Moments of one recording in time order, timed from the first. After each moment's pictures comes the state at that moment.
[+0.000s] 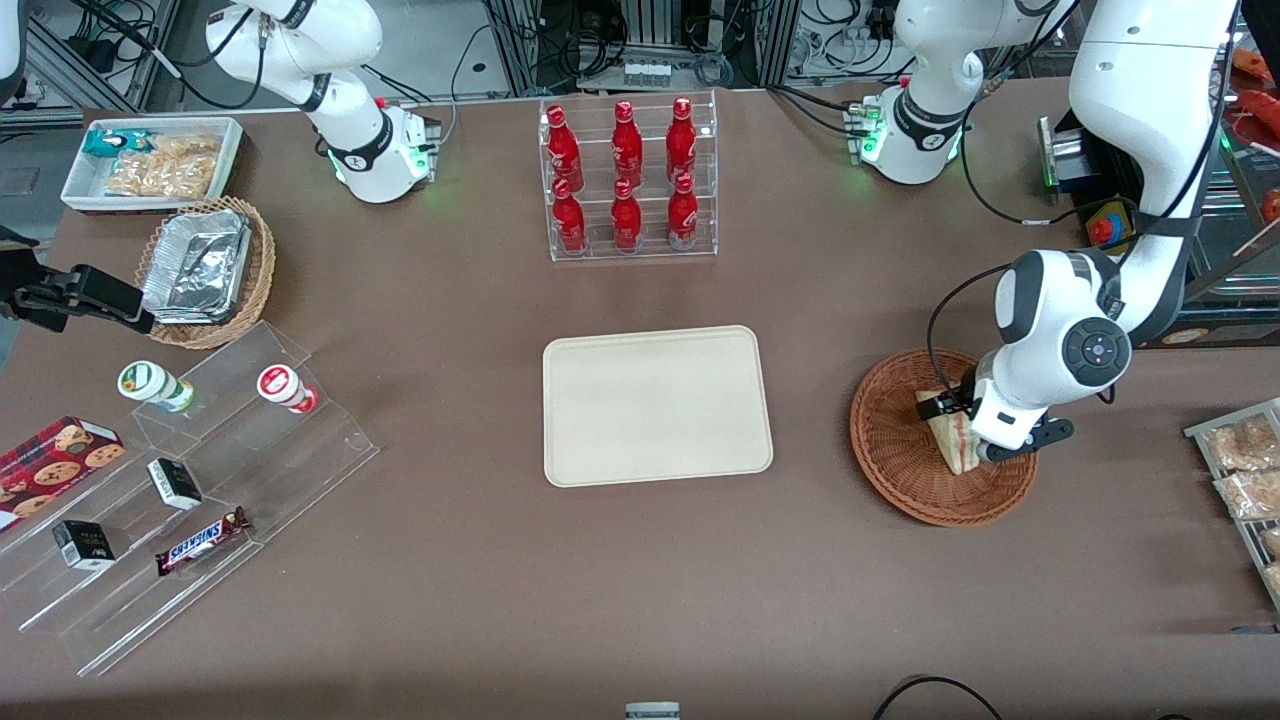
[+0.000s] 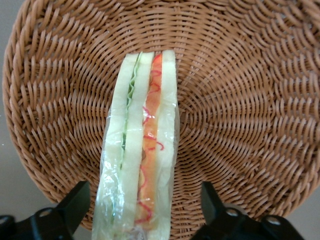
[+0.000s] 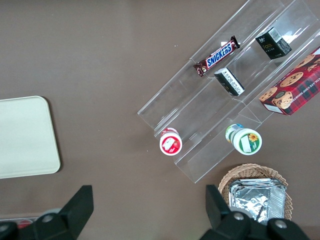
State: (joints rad) arm 0.10 0.35 -0.19 -2.07 0.06 2.26 -0.44
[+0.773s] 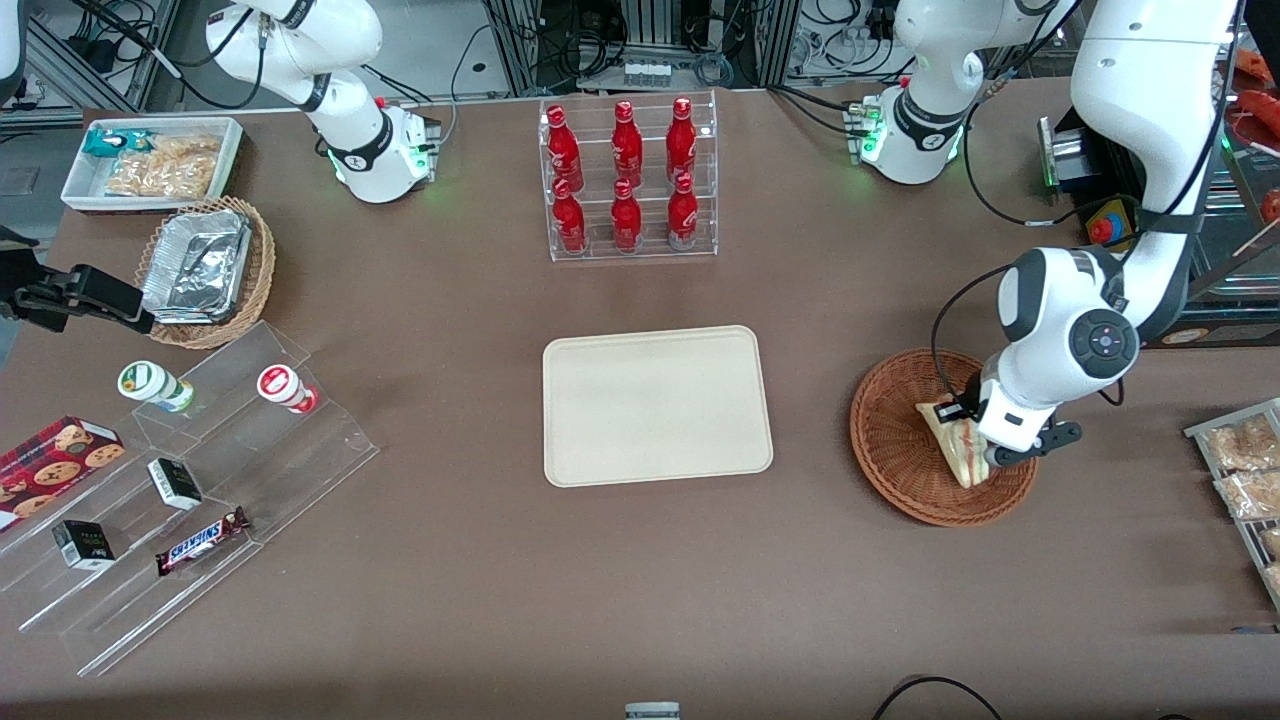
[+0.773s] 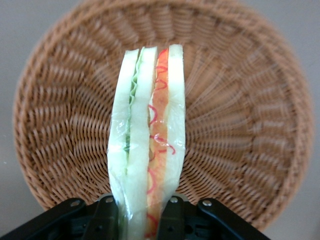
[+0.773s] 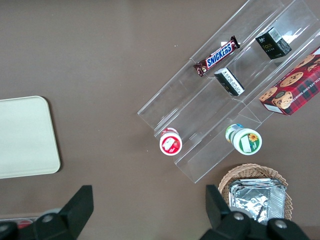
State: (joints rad) arm 0.10 0.33 -0.19 -2.05 0.06 2.30 -0.44
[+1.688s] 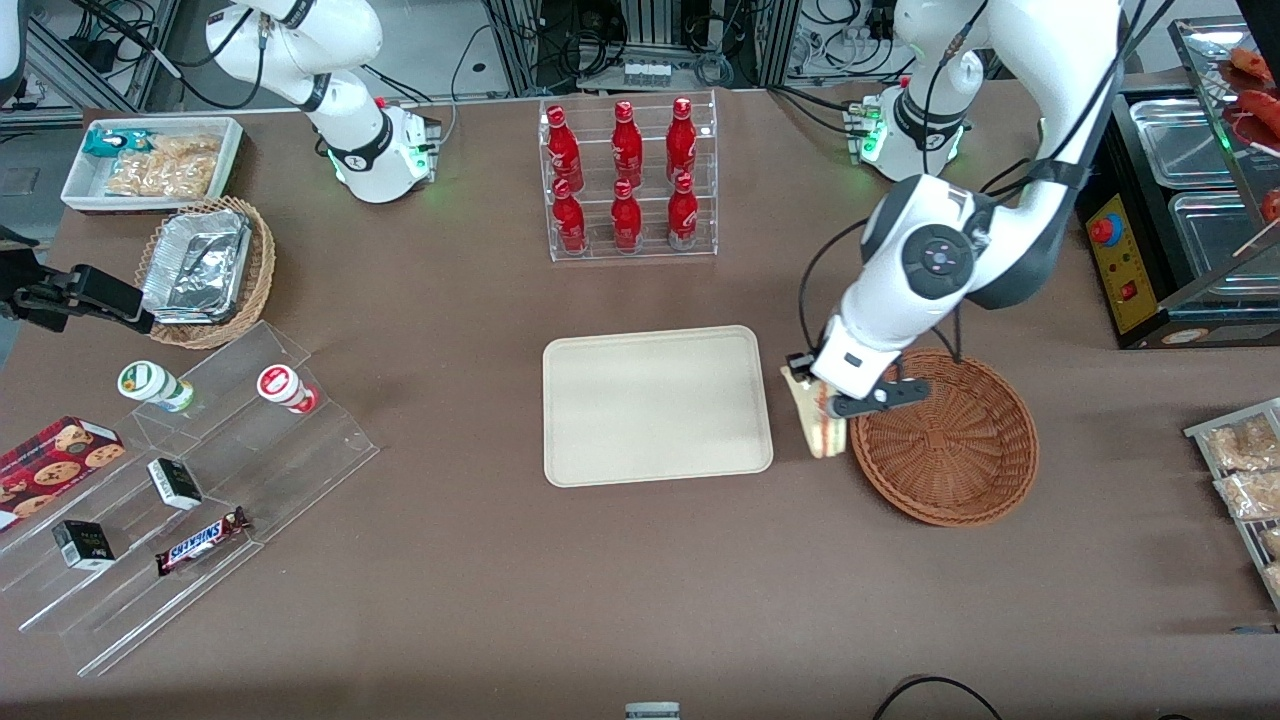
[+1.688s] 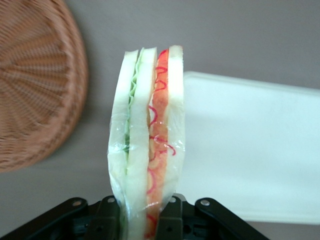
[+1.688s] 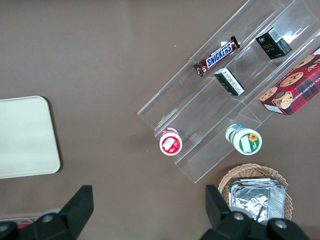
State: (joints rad) arm 0.00 0.27 -0.52 -1.97 0.00 2.20 -0.67
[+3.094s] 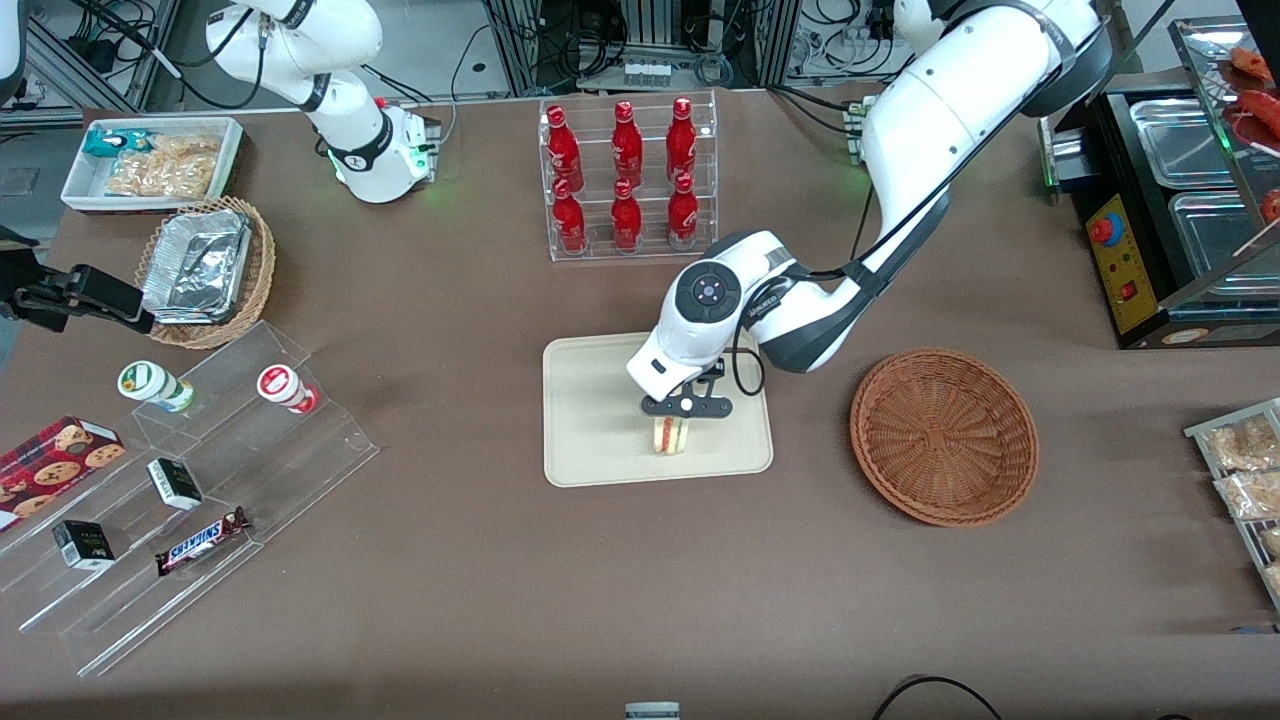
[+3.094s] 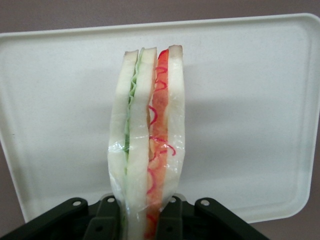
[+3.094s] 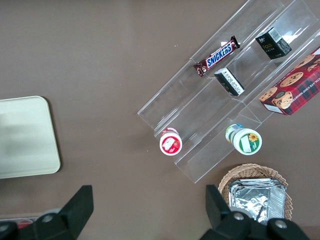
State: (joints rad) arm -0.20 0.75 -0.66 -1.59 0.39 2.20 -0.92
